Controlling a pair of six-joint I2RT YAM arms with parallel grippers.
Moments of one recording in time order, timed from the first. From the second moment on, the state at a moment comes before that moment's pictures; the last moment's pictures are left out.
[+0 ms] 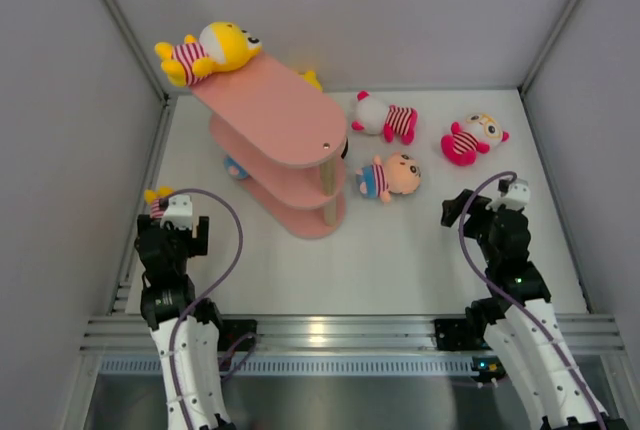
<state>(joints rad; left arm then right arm) 0.34 0.30 0.39 -0.46 0.06 0.37 0.13 0.45 0.35 -0.22 0.12 0.39</state>
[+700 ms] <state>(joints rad) 0.34 0.64 0.42 -0.61 0.26 0.55 -0.02 1.31 1.01 -0.23 0.04 0.36</state>
